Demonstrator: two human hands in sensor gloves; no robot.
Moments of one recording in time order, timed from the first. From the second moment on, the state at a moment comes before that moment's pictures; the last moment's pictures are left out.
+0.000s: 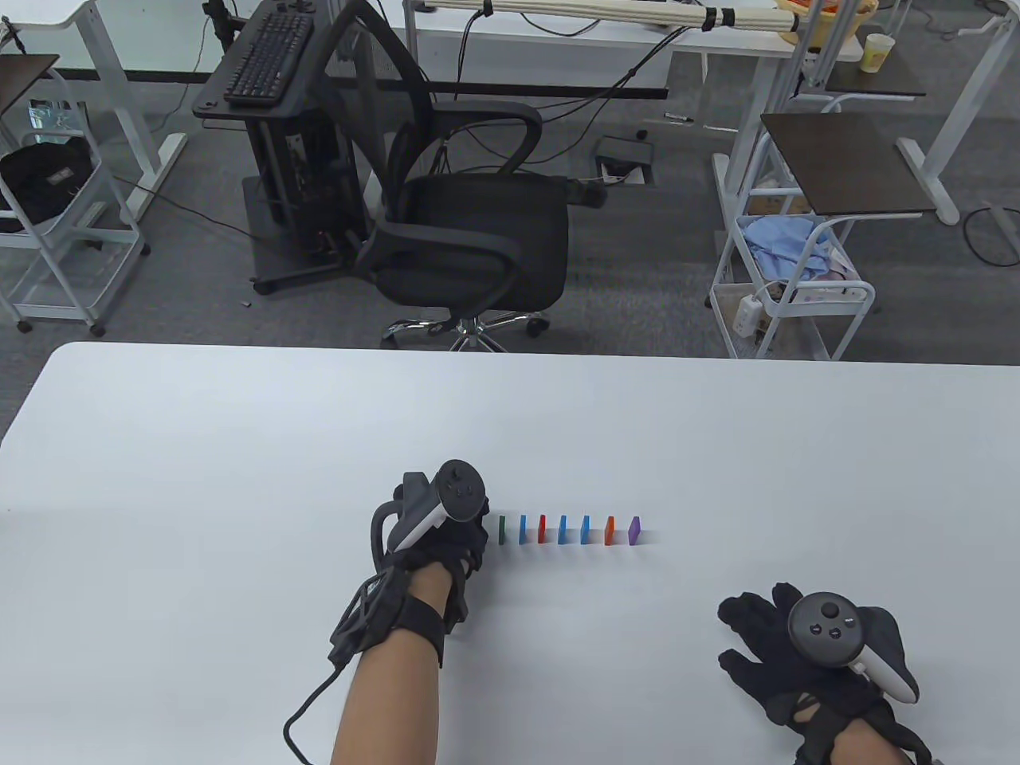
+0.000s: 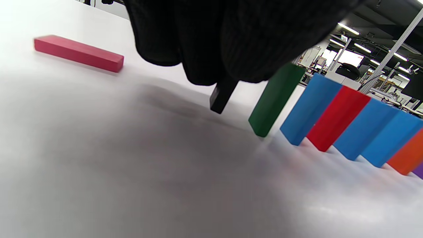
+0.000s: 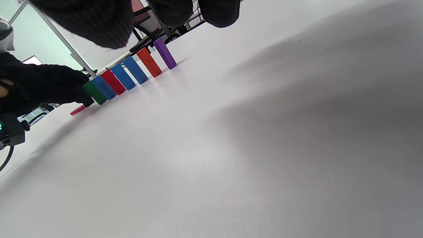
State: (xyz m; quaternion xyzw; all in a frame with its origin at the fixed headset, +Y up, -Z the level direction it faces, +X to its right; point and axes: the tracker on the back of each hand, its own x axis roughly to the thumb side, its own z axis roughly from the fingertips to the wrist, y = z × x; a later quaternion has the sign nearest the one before) left_hand -0.111 -0.753 -0.424 -0.12 -0.05 0.15 0.98; right_hand 0.310 -0.757 -0.279 0.09 0.17 0.95 0.25
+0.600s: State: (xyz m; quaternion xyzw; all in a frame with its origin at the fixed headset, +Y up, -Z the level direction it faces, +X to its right) left_hand -0.112 -0.763 -0.426 -0.13 -0.04 0.17 0.98; right_hand 0.309 -0.758 -0.279 0.09 0.18 0.95 0.25
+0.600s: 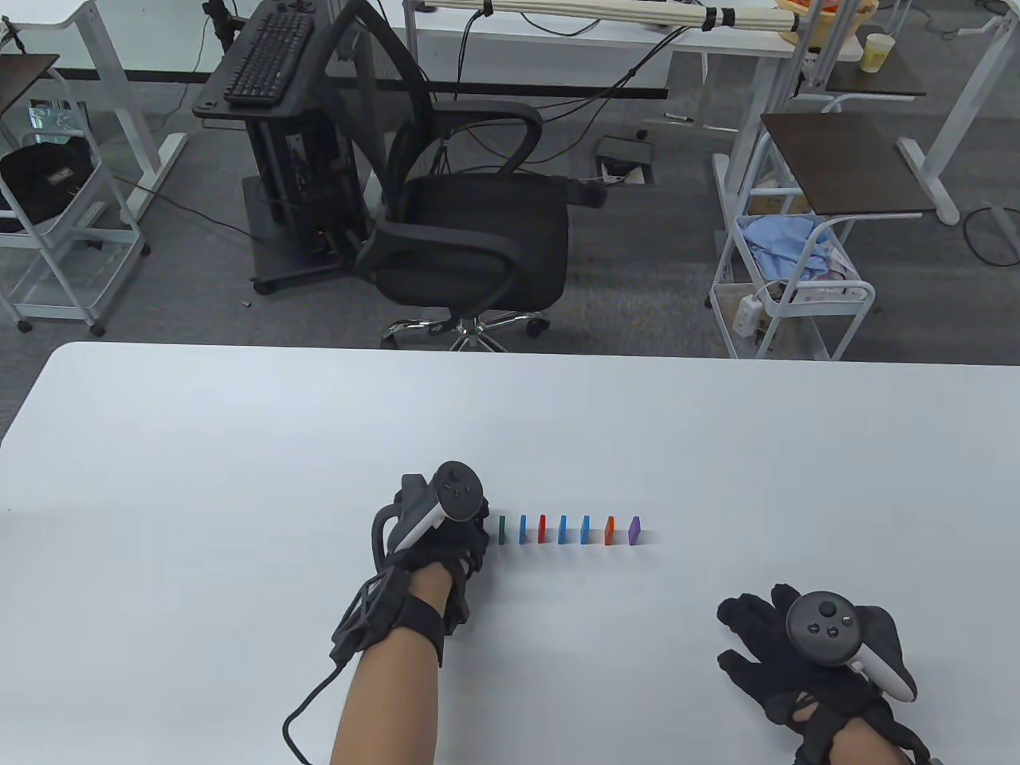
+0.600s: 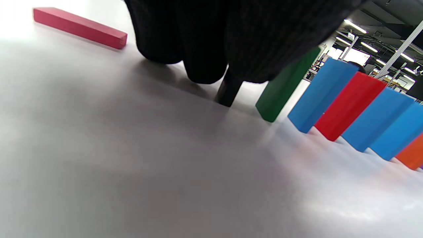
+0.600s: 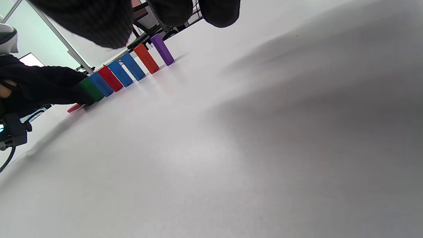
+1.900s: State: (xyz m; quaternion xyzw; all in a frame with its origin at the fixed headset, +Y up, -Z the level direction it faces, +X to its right) left_hand -0.191 -0.710 -0.399 -0.10 0.01 0.12 0.99; right_hand 0.307 -0.759 -0.279 0.09 0.18 0.95 0.25
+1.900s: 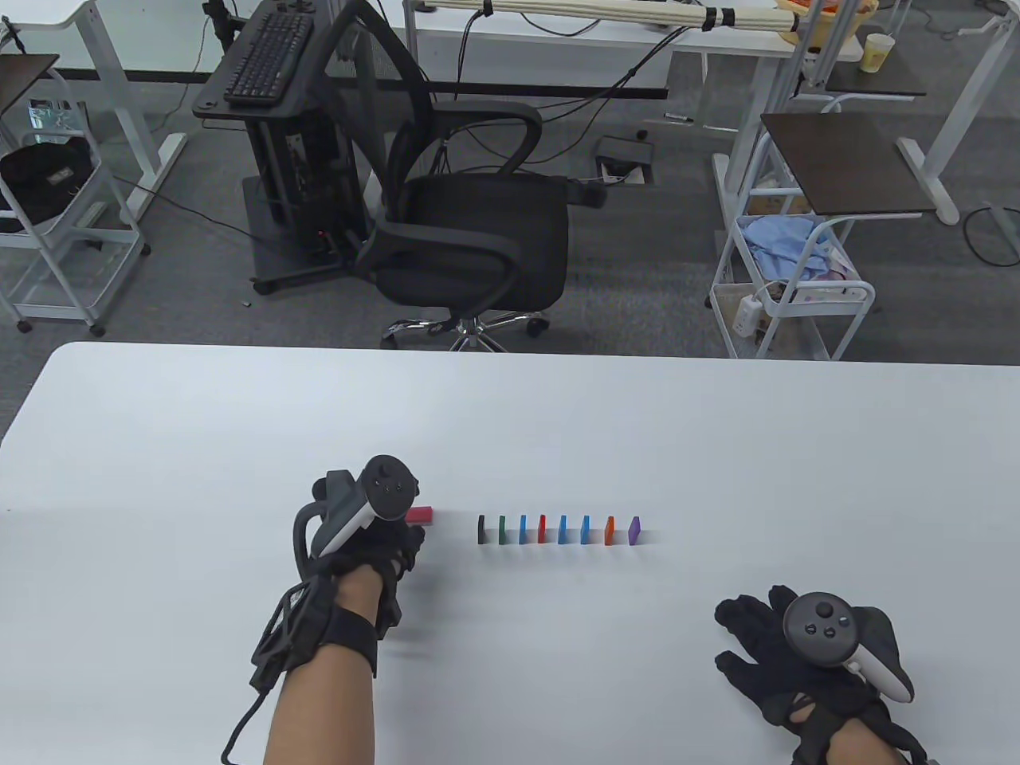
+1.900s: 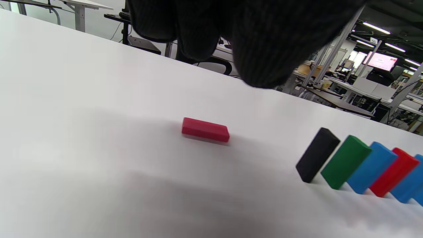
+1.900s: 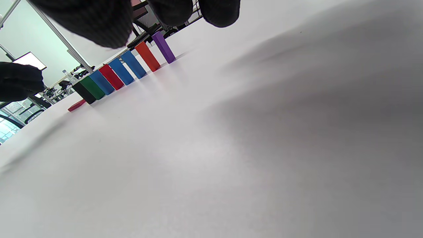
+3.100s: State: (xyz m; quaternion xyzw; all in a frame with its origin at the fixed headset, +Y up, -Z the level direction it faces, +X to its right) left_hand -0.142 -0.766 -0.443 -0.13 0.01 -0.06 0.99; right_hand 0.309 -0.760 -0.280 0.08 0.19 0.95 0.24
